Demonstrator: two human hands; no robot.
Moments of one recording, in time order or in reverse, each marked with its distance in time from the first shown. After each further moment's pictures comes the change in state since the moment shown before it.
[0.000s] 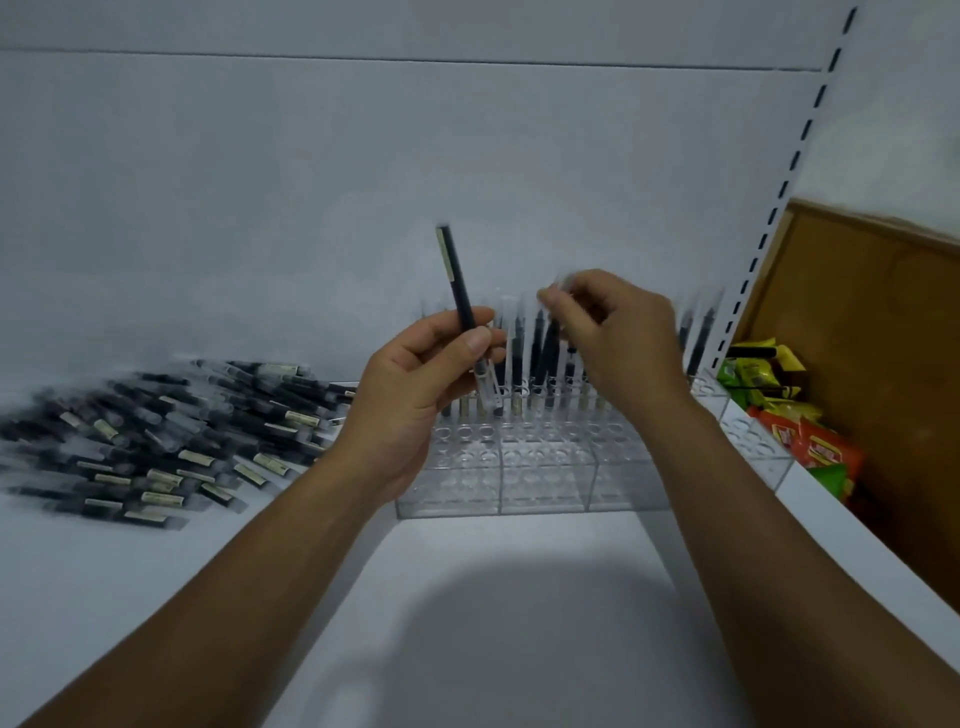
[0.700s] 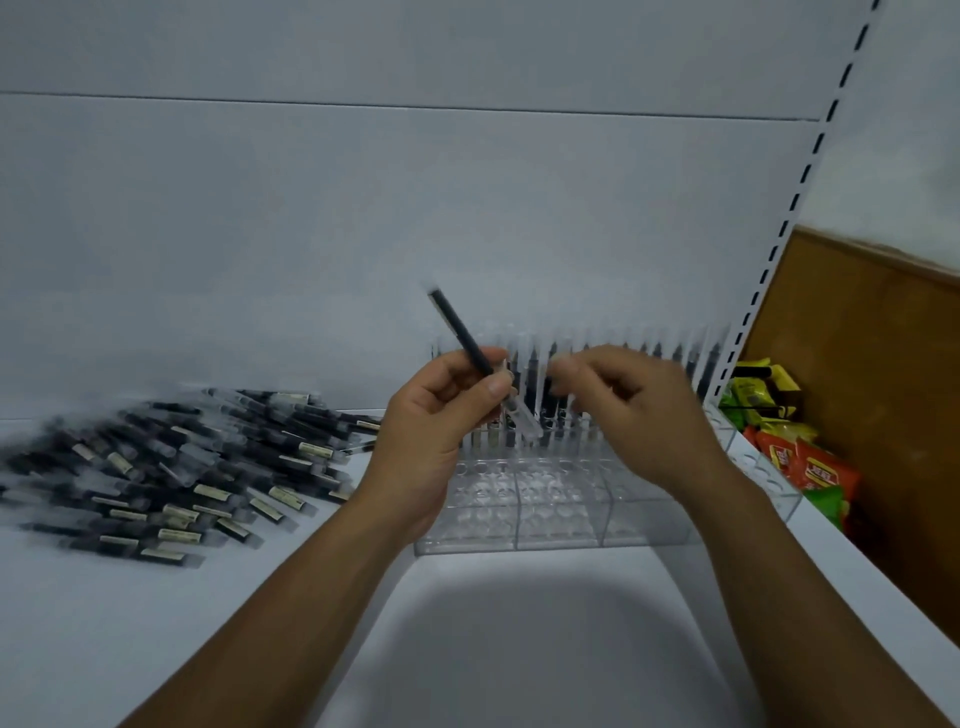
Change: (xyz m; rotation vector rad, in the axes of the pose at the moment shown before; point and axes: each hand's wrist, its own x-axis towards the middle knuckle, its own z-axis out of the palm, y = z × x) left_hand 0.003 -0.001 -0.002 -0.017 0.024 -0.019; right_hand -0.026 -0.022 -0.022 -0.010 -0.247 0.019
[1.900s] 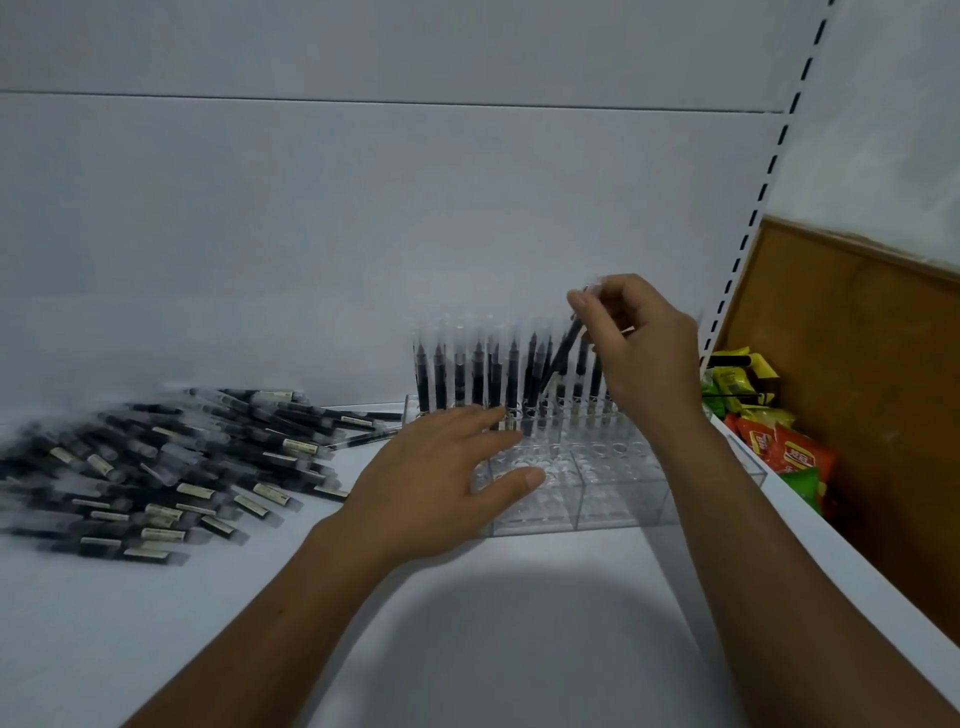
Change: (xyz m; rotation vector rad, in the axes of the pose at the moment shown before) left_hand -0.013 -0.016 -0.015 1.515 -0.458 0.231; right_hand 0.029 0.021 -0.002 0.071 0.426 -0.035
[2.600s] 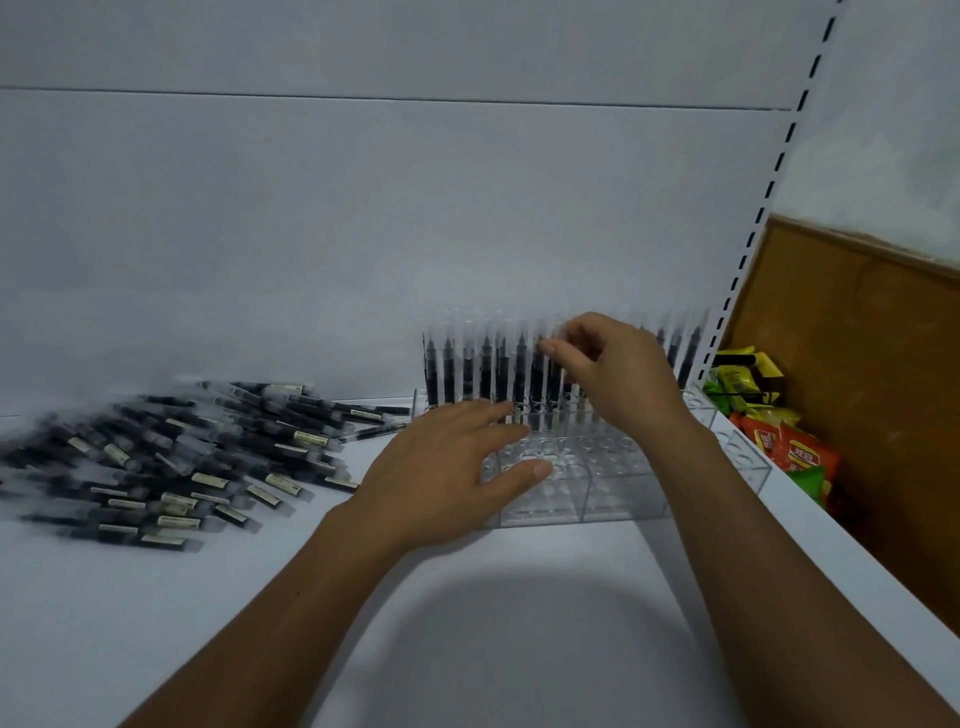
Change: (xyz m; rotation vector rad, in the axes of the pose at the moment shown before) left_hand 0.001 0.001 -0.001 0.003 -0.022 0.005; right_hand -0.007 0.009 0.012 -0.267 -0.334 0.111
